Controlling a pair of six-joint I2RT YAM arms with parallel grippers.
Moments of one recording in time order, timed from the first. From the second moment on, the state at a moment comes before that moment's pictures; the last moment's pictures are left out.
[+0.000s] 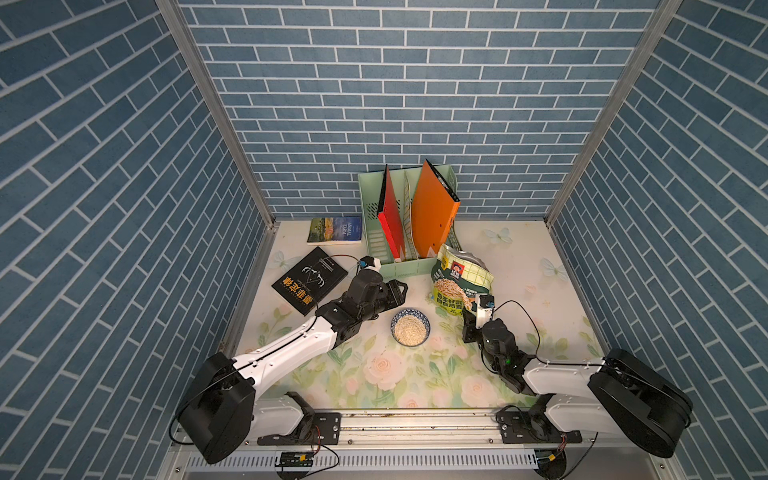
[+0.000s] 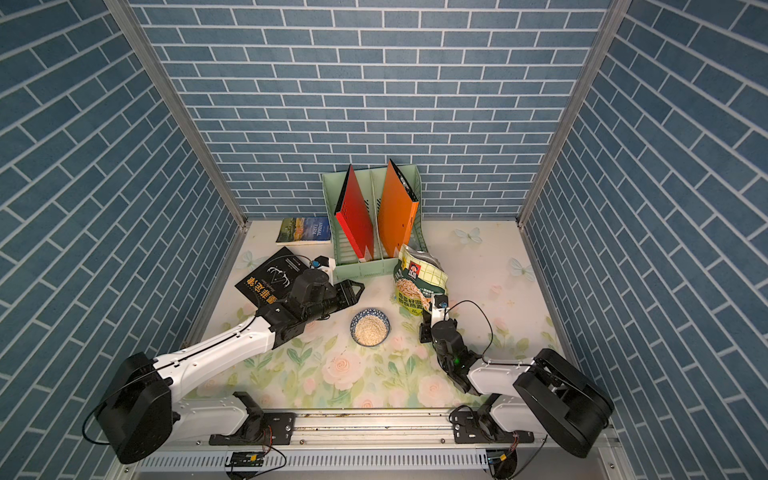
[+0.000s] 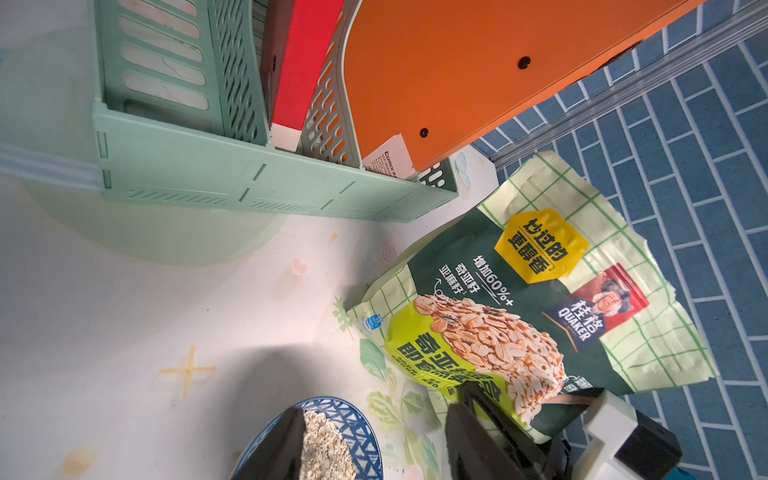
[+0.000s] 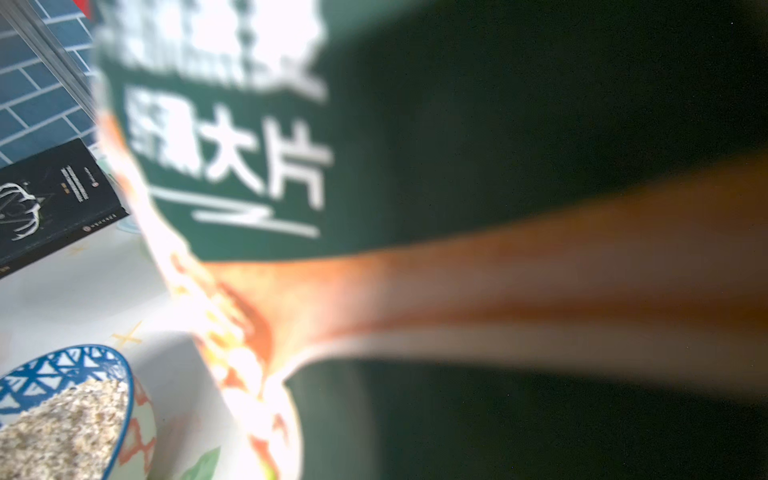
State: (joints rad) left arm -0.69 1.29 0.79 -0.03 0.01 -0.89; right arm 0.79 1.28 0.17 0.75 0.42 0.31
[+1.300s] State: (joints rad) left arm -0.70 1.36 0.79 0.03 0.04 -0.89; right arm 0.66 1.03 0.72 -0.22 0.13 0.14
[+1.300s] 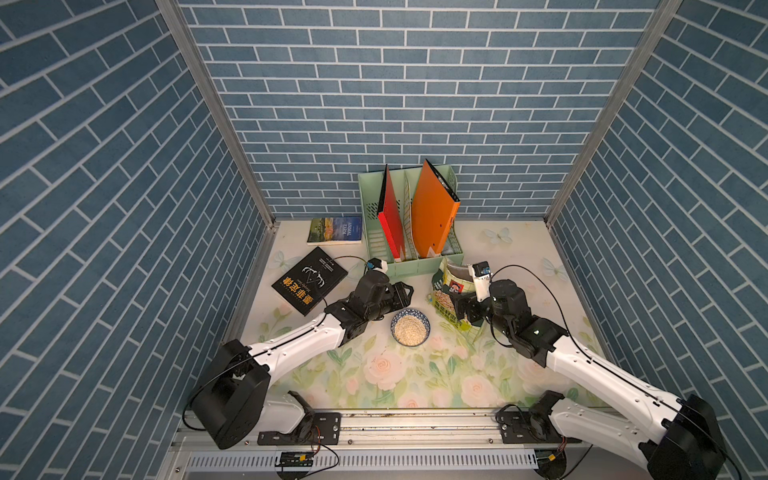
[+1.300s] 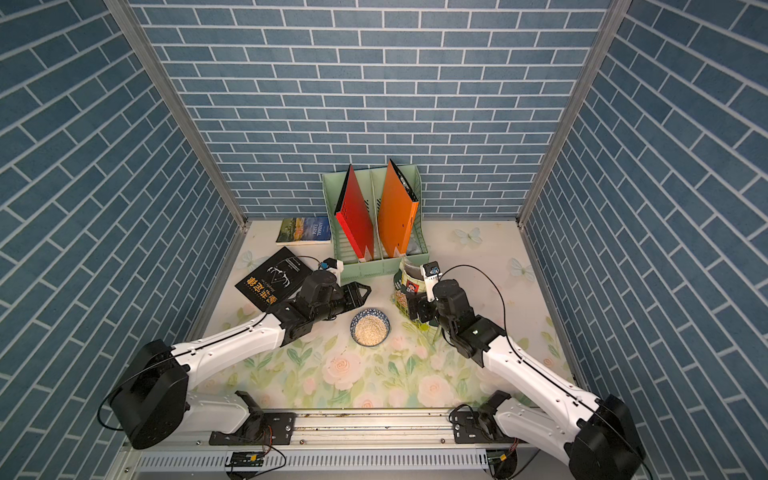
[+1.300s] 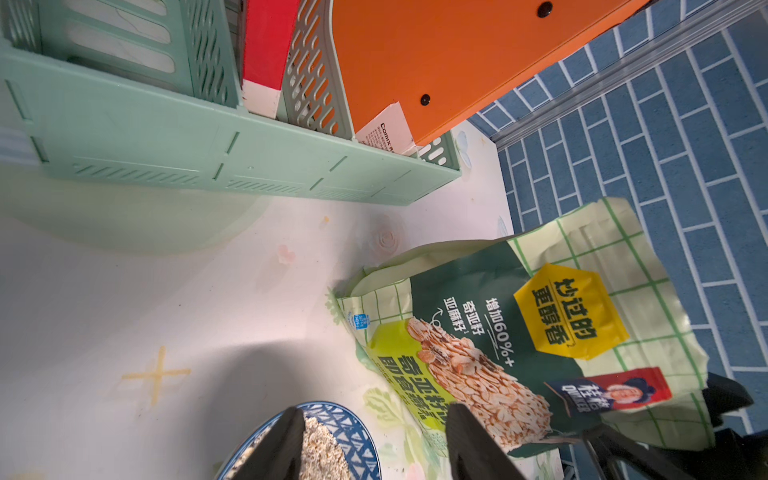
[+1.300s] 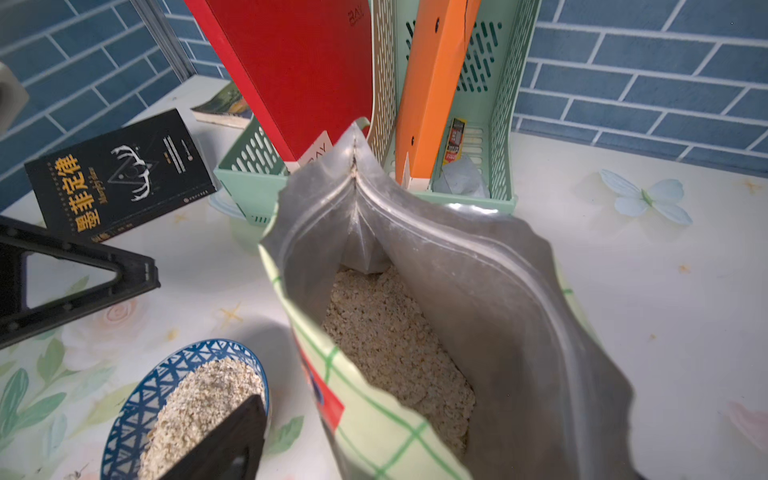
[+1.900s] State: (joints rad) left arm -0.70 1.37 0.79 0.05 0.06 -0.89; right arm 0.48 1.22 1.08 -0.76 -0.21 -0.15
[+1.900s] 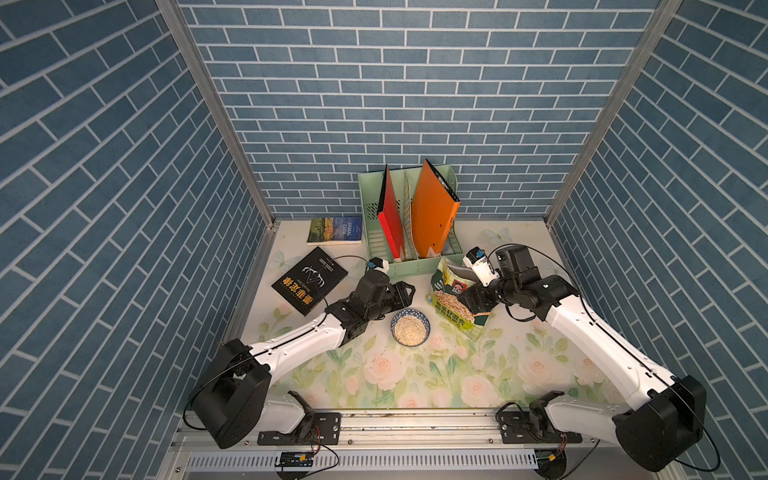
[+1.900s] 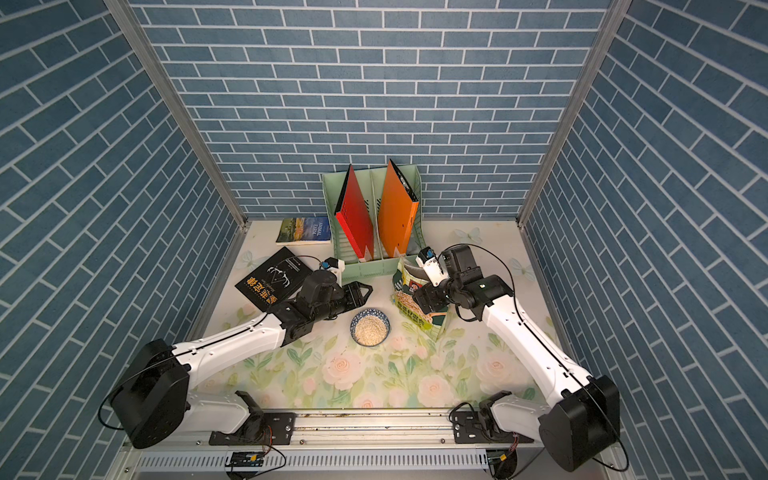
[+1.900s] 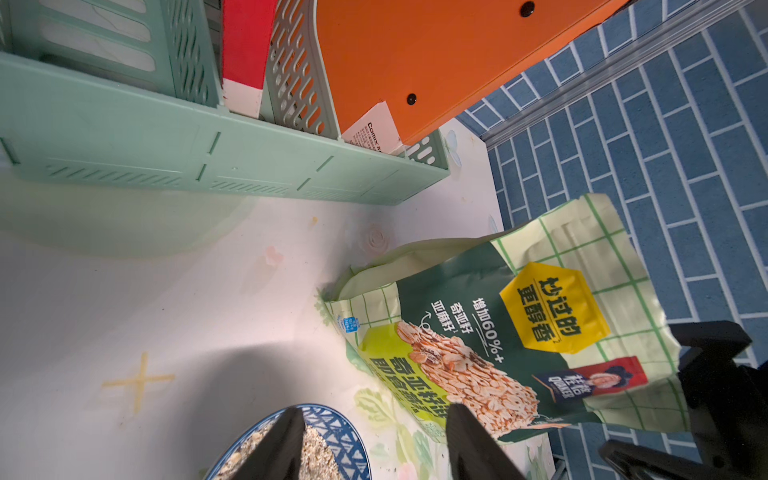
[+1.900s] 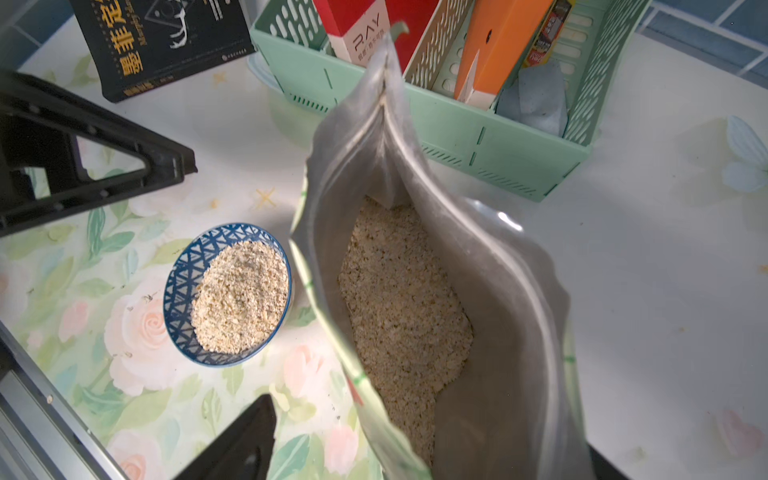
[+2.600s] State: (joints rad) left arm -0.74 1.43 0.82 0.10 0.12 -0.89; right arm 0.48 1.23 1.18 -0.89 -0.25 -0.17
